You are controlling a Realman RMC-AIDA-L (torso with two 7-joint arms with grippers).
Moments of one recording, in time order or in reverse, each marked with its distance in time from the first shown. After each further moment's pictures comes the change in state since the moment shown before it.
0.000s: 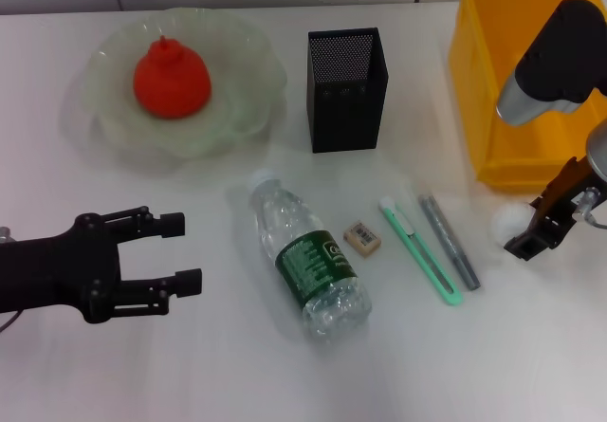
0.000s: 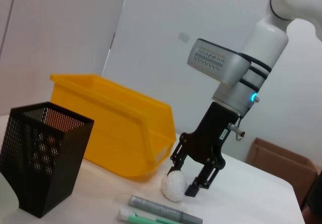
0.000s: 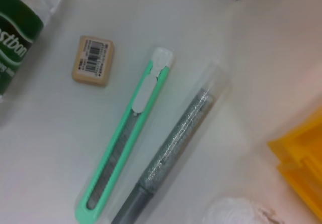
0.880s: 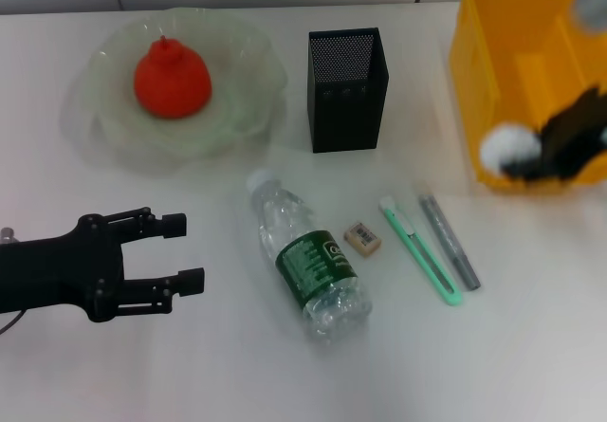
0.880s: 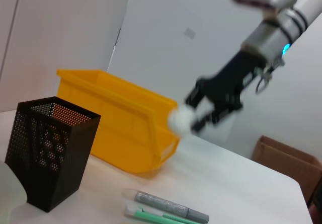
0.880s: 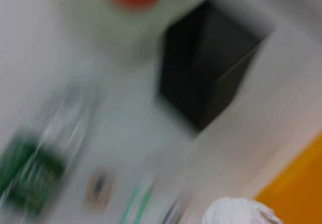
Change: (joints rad) left arm -0.004 -0.009 -0.009 -0.002 0.024 -0.023 0.002; right arm -0.088 -0.003 0.206 -0.368 0.198 -0.127 -0.037
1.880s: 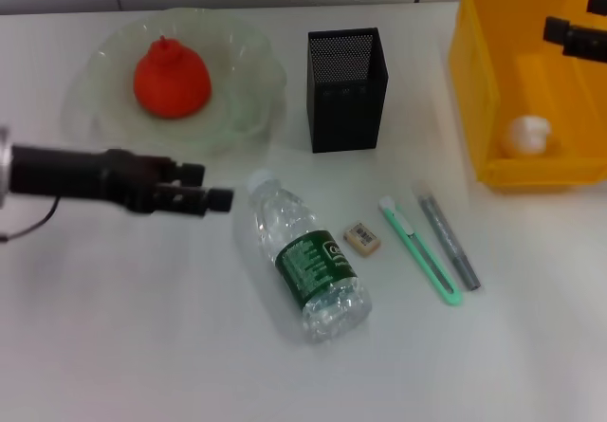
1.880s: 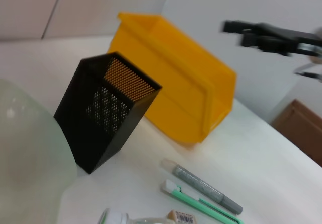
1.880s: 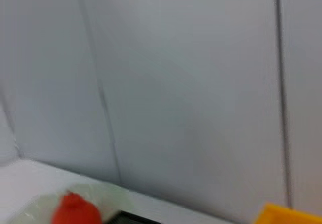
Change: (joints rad) left arm -0.195 -0.047 0.021 0.311 0.219 -0.054 -0.667; right arm -0.156 0.001 0.495 0.552 0.768 0.359 -0.718
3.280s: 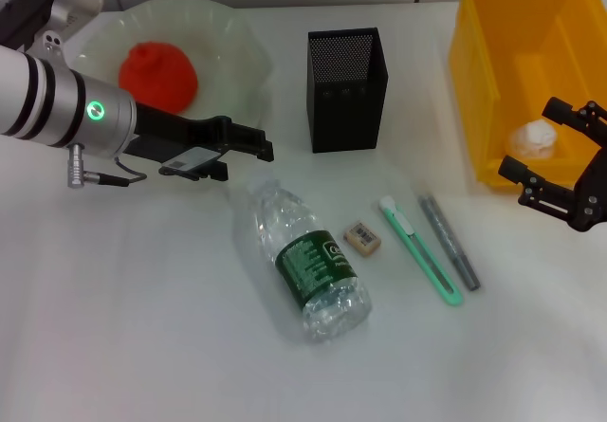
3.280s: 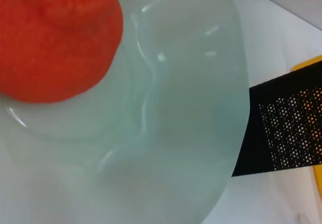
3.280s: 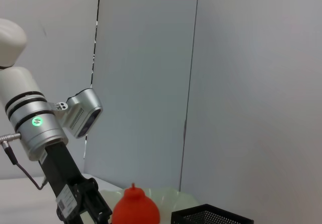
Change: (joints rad) left arm -0.172 -0.007 0.324 -0.156 0.133 -0.492 -0.879; right arm -0.093 -0.004 0.029 0.601 0.266 -0.252 -0.942
